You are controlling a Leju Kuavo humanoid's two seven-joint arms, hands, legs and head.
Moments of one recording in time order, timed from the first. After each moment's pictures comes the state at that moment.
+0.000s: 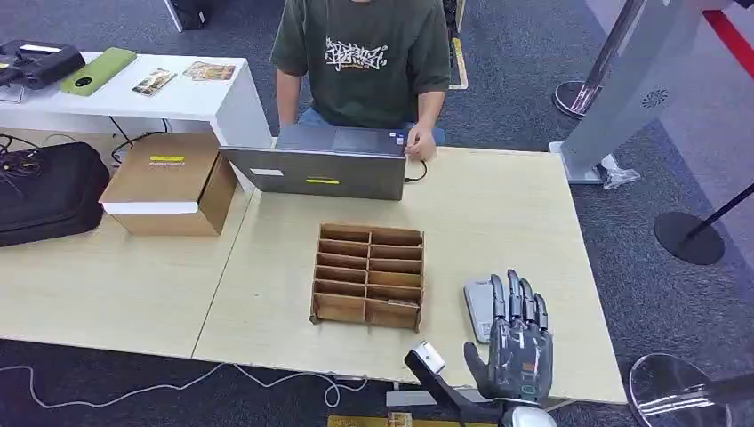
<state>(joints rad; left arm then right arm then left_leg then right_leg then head) -0.06 0.01 -1.52 -0.05 1.57 -0.17 -0.10 0.22 -0.16 0.50 -1.75 1.57 -0.24 0.57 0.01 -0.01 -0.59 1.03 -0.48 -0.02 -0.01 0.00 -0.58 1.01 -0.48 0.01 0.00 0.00</state>
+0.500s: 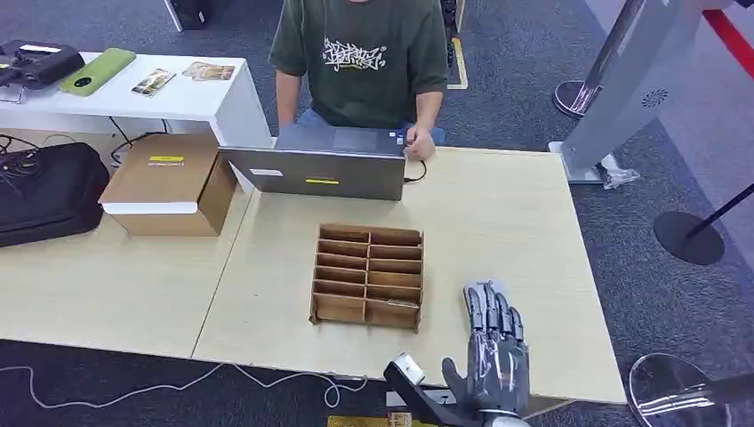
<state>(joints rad) -0.06 0.00 -1.47 -0.04 1.57 -0.17 -0.10 0.27 -0.05 0.50 -1.74 1.57 -0.18 0.52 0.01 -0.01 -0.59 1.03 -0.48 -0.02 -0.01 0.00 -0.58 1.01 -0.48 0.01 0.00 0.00</state>
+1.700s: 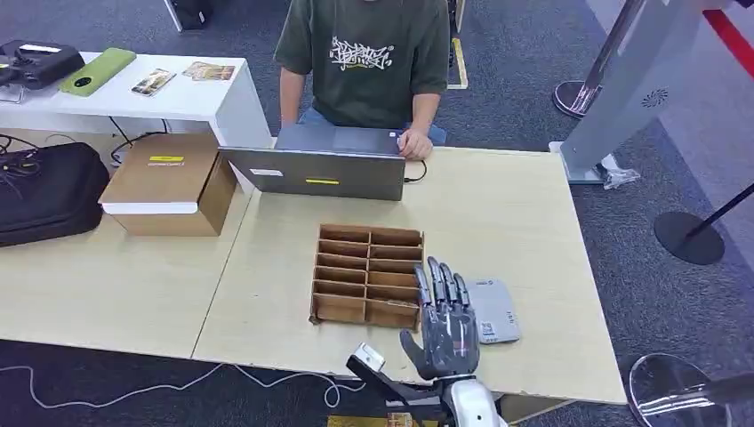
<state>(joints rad) -0.05 0.01 -1.45 -0.03 1.57 -0.19 -0.10 0.06 0.08 0.46 -1.39 1.57 -0.39 0.22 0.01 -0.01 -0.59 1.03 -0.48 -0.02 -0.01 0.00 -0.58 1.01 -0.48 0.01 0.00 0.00</state>
